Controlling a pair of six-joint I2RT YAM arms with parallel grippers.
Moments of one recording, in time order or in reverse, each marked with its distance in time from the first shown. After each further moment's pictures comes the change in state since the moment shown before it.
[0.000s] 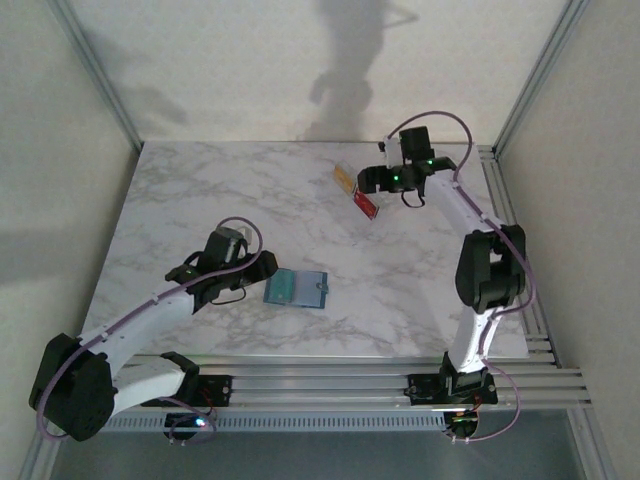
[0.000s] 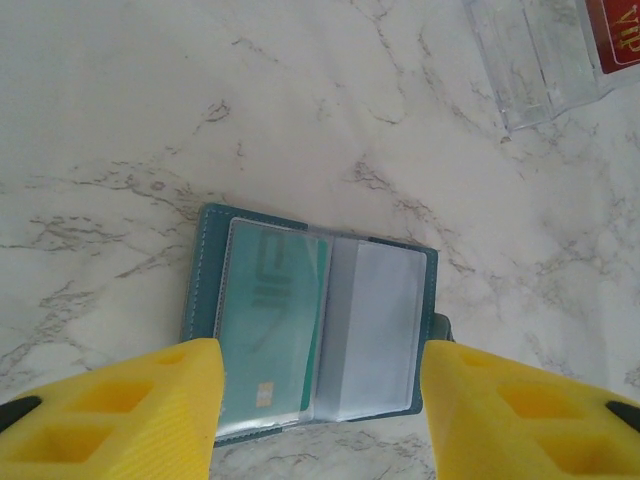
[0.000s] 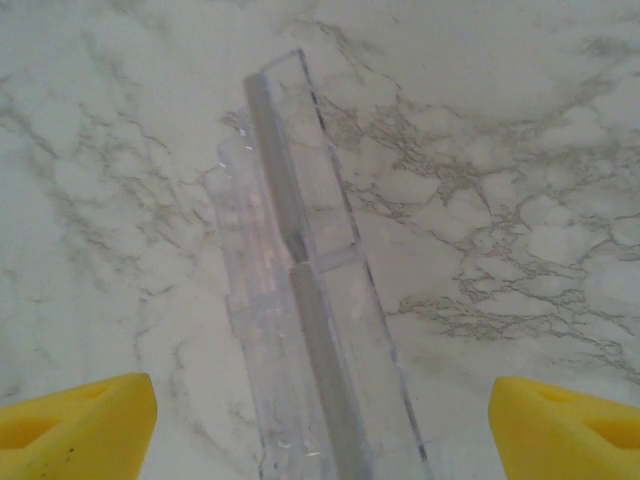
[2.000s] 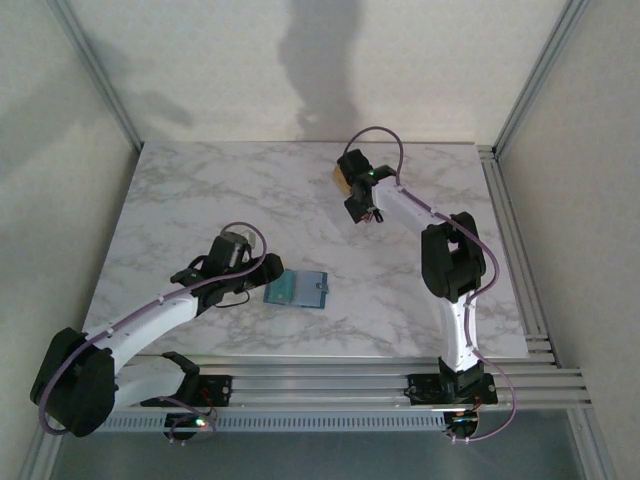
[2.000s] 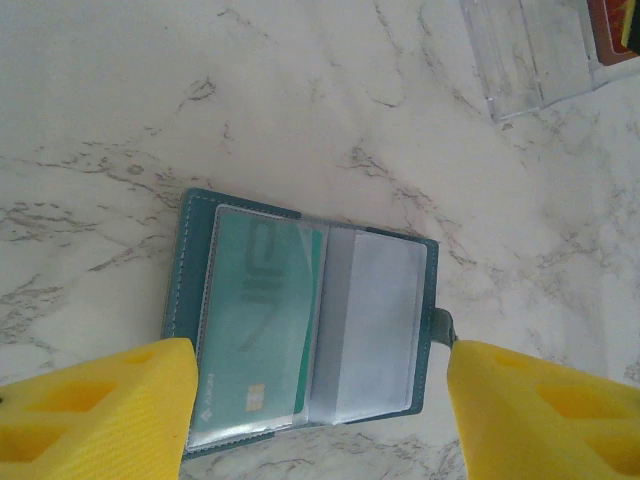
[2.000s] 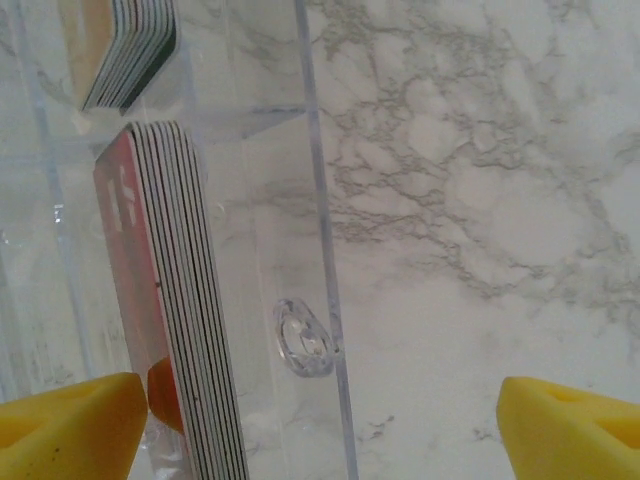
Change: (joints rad) left arm -0.034 0.021 -0.042 0.071 -0.002 -0.024; right arm 0.259 0.178 0.110 -0.212 0.774 -0.149
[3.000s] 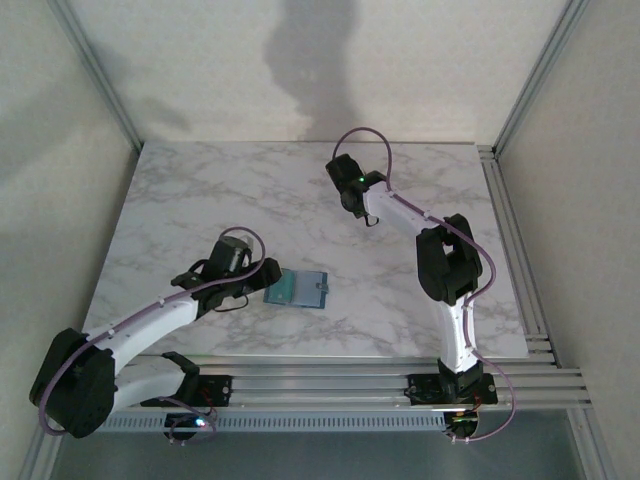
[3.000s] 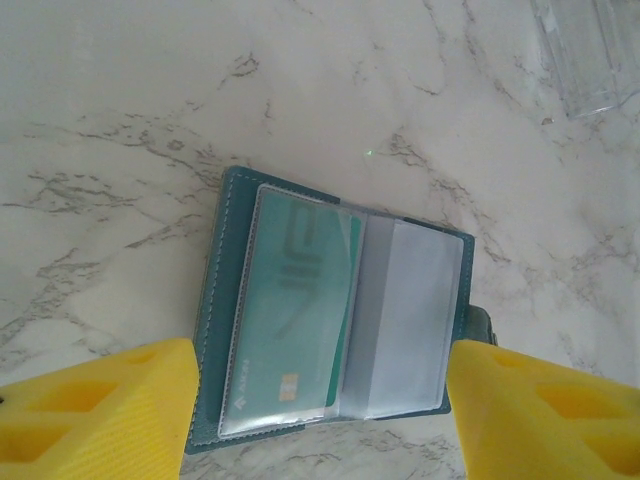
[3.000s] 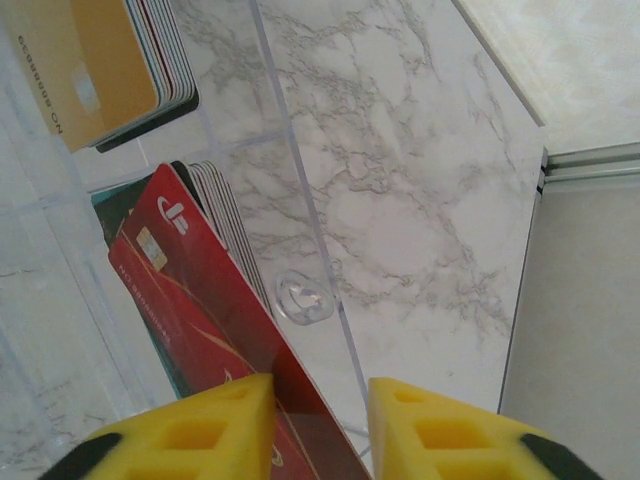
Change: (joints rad) left arm -0.003 -0.007 -0.039 -0.003 -0.027 -0.022; right arm 0.058 -0.004 -0.020 0.060 0.243 -0.058
